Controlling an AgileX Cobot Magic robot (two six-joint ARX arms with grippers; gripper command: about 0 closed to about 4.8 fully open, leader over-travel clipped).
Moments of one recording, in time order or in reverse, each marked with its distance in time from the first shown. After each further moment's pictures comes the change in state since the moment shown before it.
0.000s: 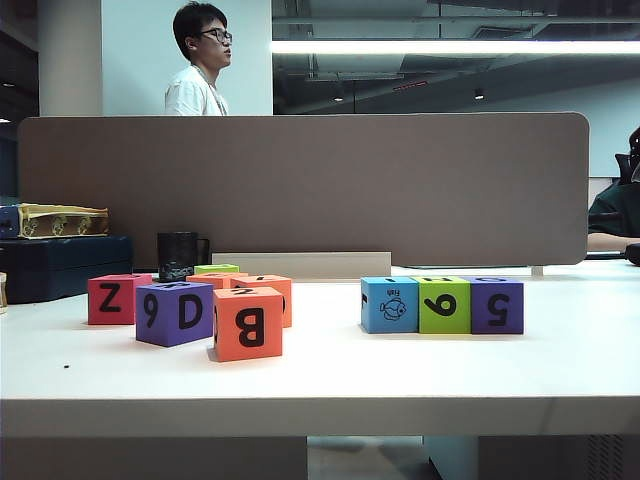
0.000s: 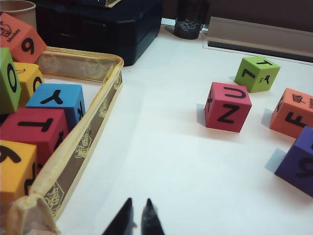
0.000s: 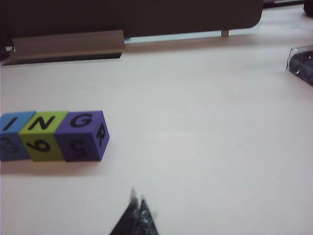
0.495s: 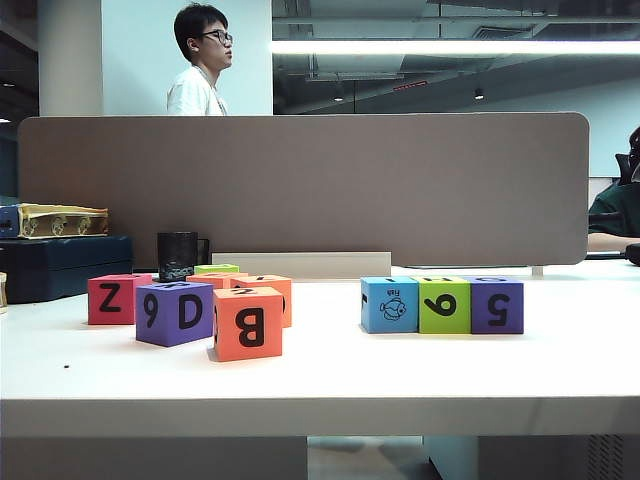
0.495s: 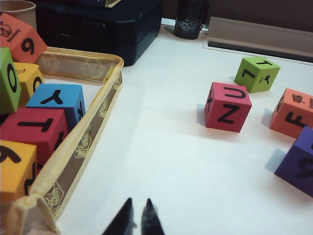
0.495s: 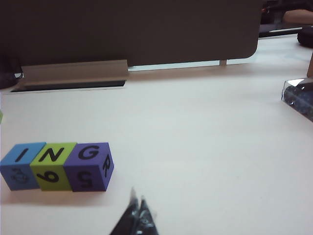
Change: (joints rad) left arm 0.000 0.000 0.000 0.000 0.000 0.000; right arm 0.000 0.000 0.063 0.019 0.000 0.007
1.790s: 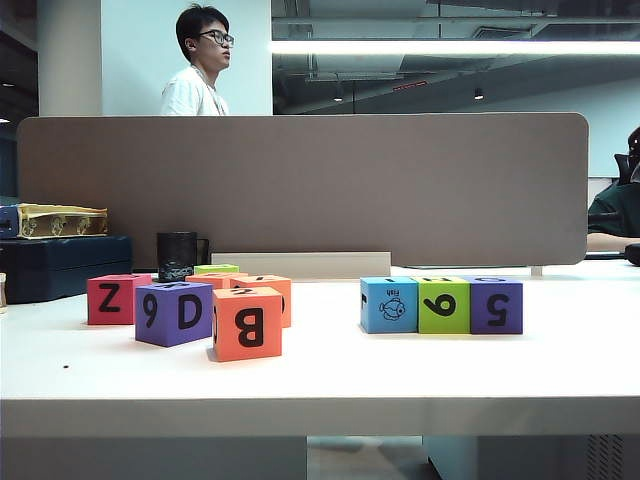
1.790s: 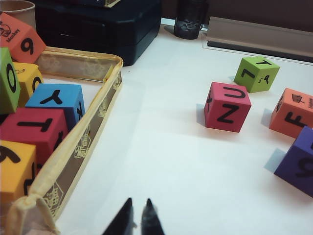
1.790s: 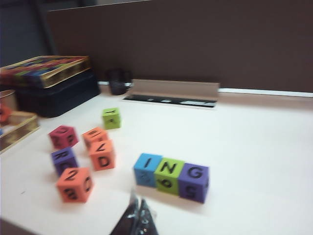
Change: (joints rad) left arm 0.000 0.000 0.000 0.000 0.000 0.000; right arm 0.002 0.001 0.510 -0.506 -0.350 0.000
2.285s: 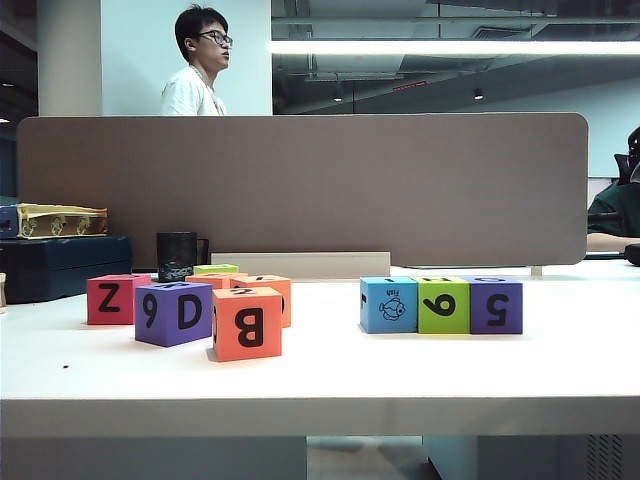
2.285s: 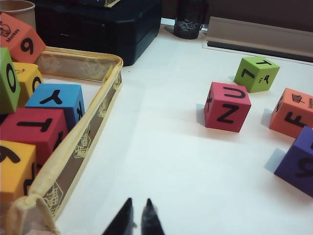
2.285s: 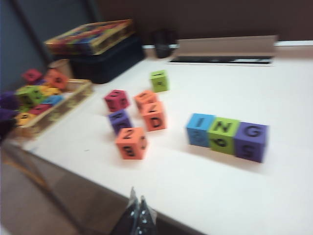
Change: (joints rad) left arm 0.000 0.000 0.000 0.000 0.000 0.000; right arm 0.000 0.000 0.057 -0.207 -0.186 0.040
